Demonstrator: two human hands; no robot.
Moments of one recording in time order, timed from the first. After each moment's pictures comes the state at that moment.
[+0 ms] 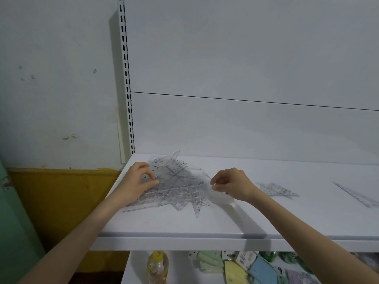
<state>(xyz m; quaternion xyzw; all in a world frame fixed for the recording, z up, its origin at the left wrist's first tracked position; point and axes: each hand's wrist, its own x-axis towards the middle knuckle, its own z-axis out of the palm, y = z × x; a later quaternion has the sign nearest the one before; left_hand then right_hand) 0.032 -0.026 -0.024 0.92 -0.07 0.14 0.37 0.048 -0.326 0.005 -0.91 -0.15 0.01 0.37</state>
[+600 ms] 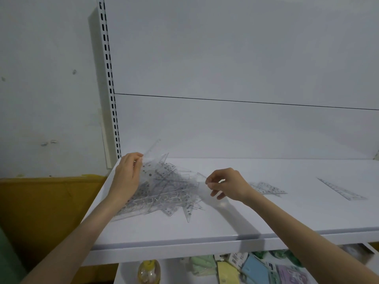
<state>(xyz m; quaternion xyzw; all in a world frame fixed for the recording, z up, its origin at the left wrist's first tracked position) 0.056 -0.046 -0.017 0.87 -0.07 0.31 0.38 0.047 -0.336 0.004 -0.88 -0.12 0.02 0.47</state>
